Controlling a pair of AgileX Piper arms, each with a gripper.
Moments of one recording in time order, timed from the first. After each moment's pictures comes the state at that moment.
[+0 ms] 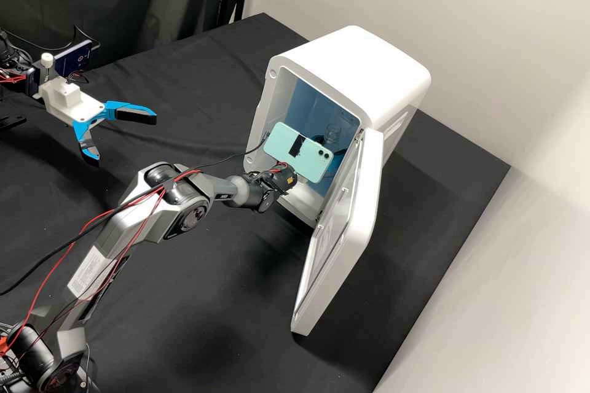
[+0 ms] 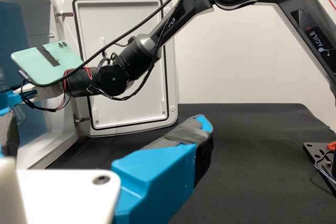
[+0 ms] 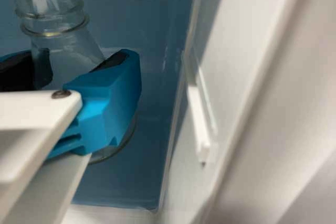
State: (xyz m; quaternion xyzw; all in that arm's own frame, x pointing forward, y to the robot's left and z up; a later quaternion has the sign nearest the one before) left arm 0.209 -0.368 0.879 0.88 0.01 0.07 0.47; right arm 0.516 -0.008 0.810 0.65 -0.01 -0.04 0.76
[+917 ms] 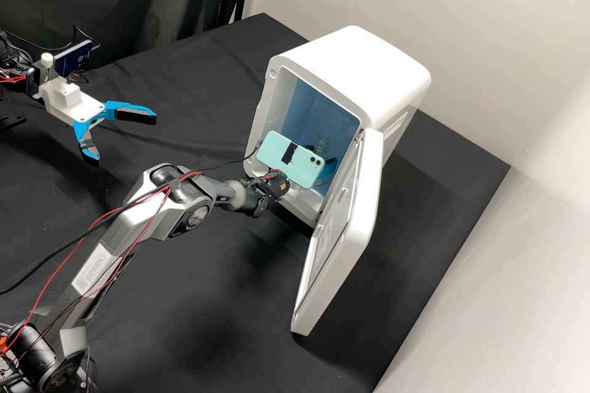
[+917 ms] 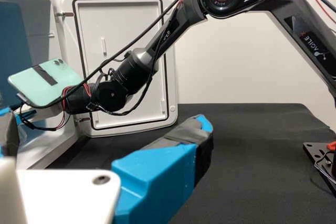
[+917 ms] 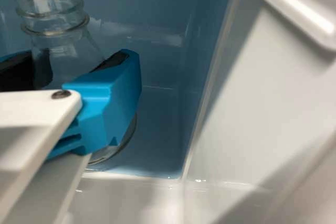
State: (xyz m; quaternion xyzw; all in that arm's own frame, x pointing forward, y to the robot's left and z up) left arm 0.209 -0.368 0.879 0.88 0.01 0.07 0.47; right arm 0.518 -0.023 0.779 0.65 0.00 -0.07 0.76
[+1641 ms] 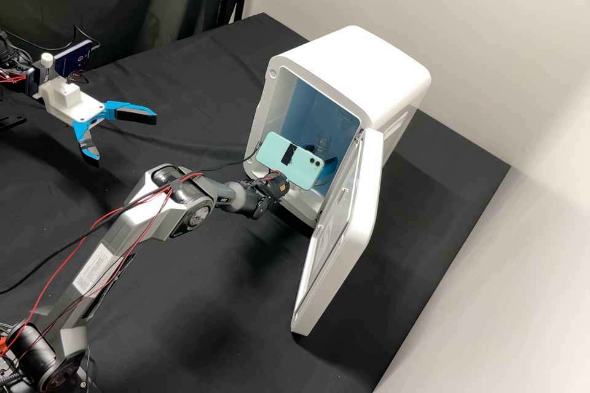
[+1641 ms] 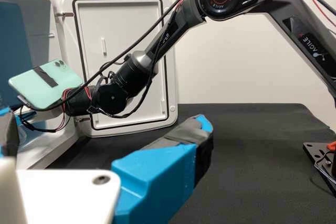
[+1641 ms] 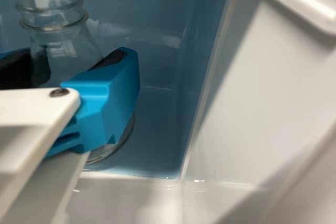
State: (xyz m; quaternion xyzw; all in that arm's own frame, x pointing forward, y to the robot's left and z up) left arm 0.209 -0.368 0.879 0.88 0.01 0.07 0.47; right arm 0.518 -0.026 0.776 0.65 0.00 -0.06 0.76
